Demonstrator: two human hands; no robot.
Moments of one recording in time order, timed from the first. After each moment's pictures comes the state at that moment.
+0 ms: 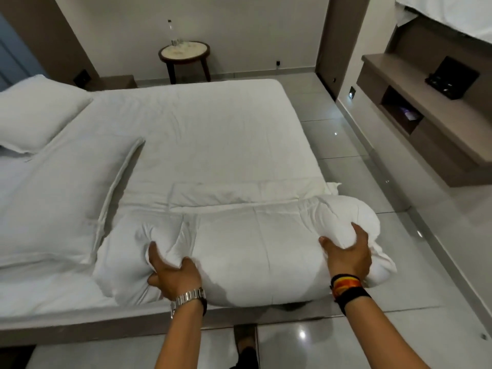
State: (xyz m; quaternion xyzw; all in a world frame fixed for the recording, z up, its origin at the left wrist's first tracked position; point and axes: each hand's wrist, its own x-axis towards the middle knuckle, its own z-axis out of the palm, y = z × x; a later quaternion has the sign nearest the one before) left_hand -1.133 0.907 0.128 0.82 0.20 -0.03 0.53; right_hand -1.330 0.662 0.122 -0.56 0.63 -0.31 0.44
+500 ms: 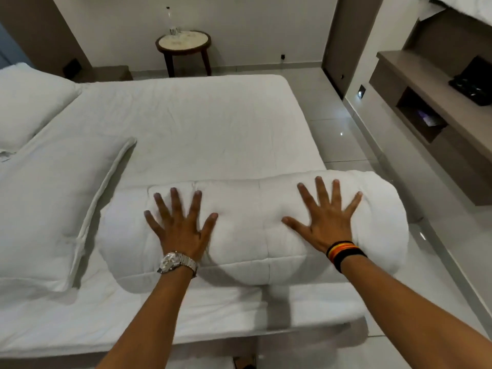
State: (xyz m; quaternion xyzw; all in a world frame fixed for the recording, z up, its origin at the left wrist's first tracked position) left_hand -0.963 0.813 0.083 0.94 -0.30 0.10 0.12; right_hand -1.188 0.536 0.100 -0.94 0.34 -0.07 0.02
